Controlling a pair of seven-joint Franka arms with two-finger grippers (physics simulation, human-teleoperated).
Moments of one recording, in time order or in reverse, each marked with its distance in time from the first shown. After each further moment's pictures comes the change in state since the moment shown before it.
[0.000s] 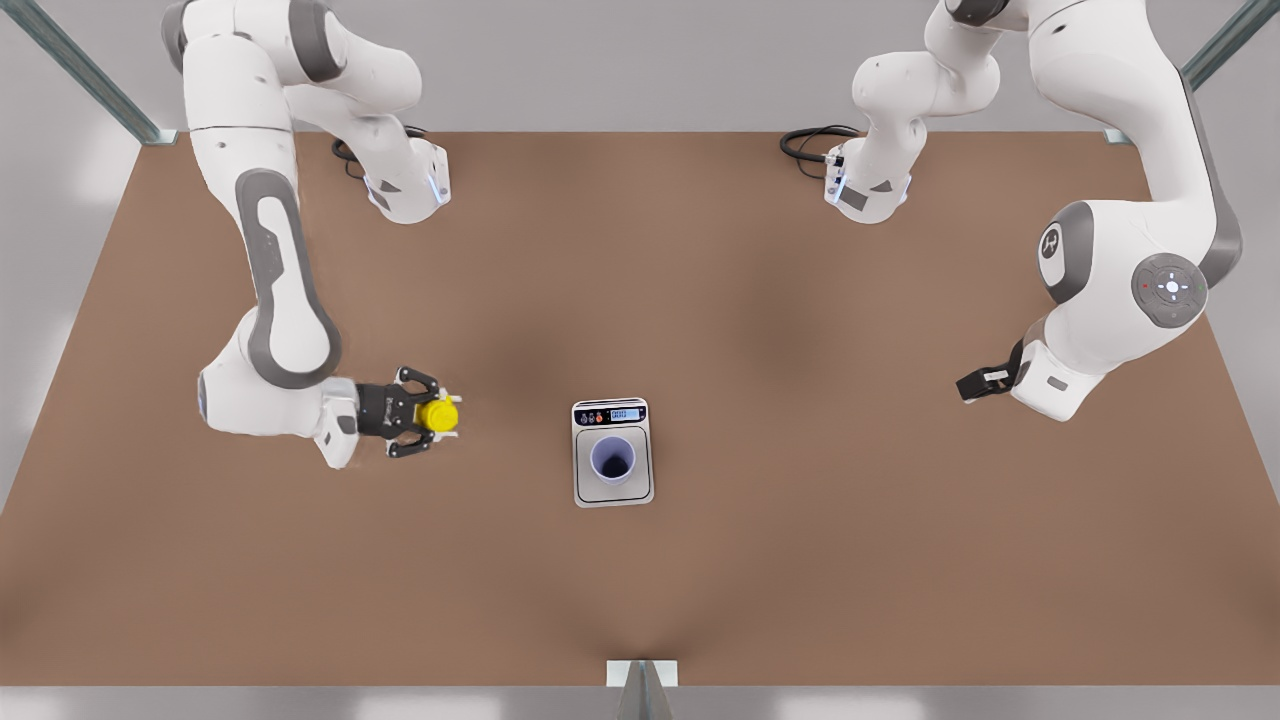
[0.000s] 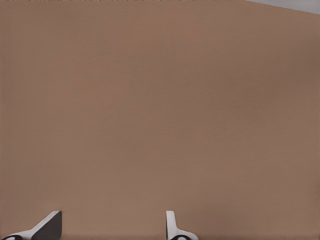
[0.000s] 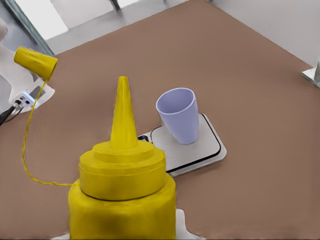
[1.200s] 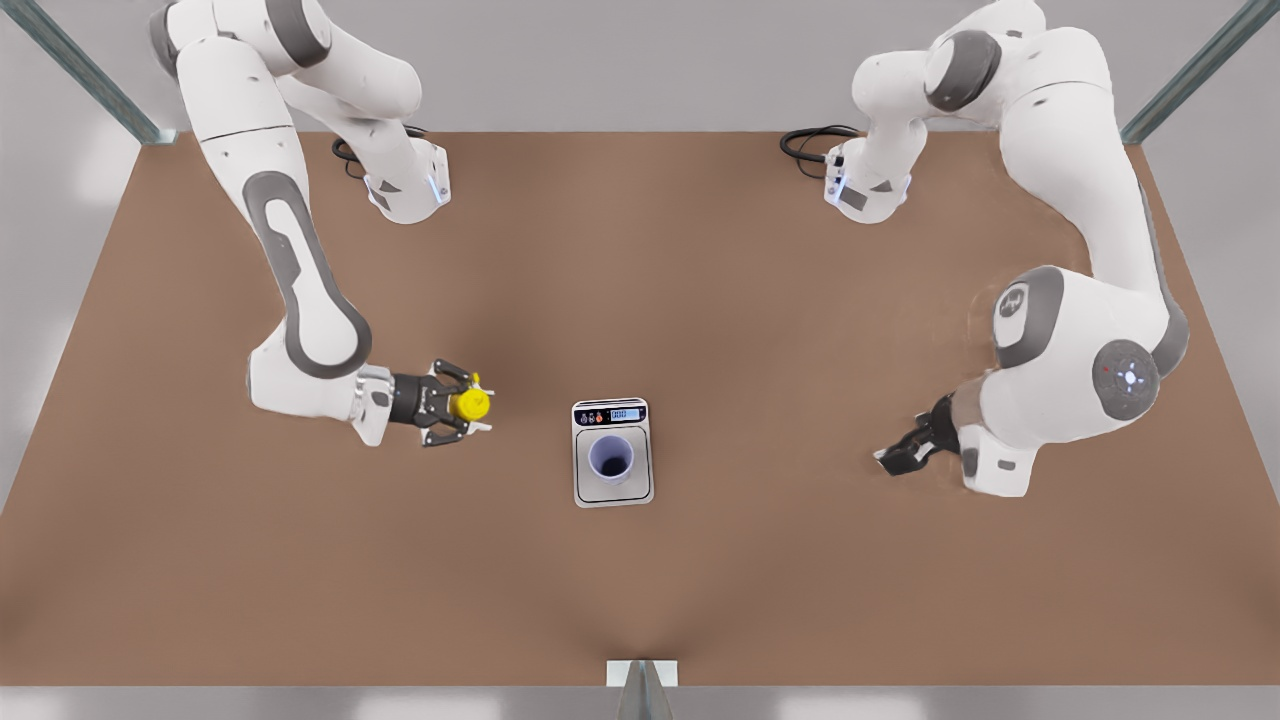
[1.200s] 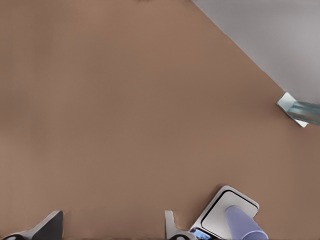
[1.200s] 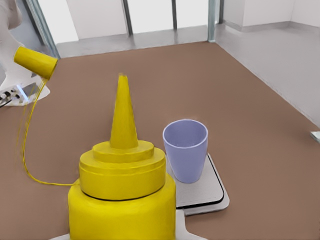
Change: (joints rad) left arm 0.126 0.385 -0.177 0.638 -0.177 -0.337 -0.415; right arm -0.154 -0.015 0.361 -0.109 0.102 0.306 -0.204
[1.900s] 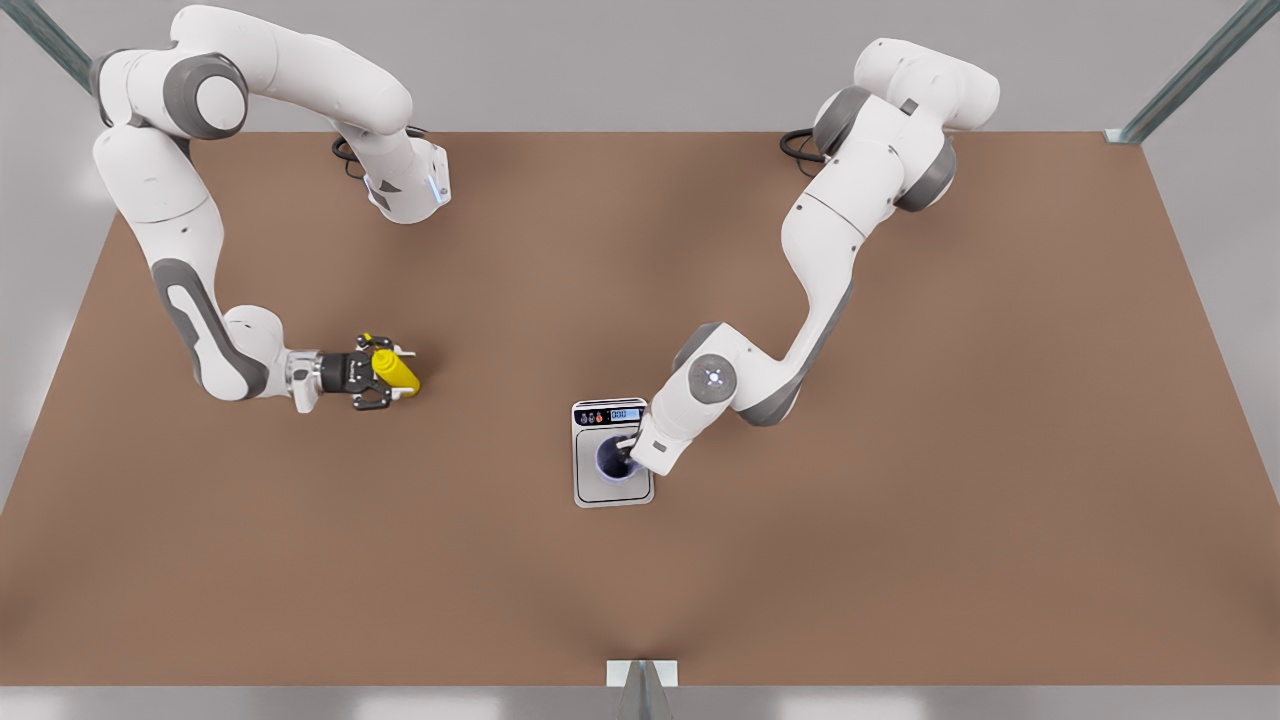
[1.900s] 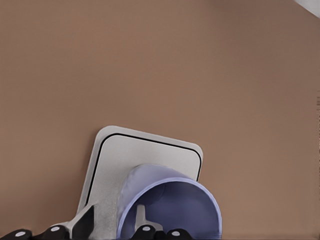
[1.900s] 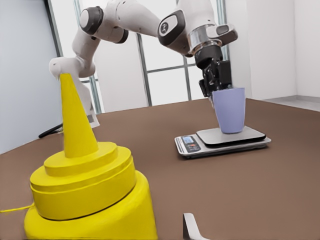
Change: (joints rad) left arm -0.640 0.376 -0.001 -0.205 0.108 0.949 -0.232; right arm -0.546 0.287 0.015 -0.209 -0.055 -0.396 -0.585
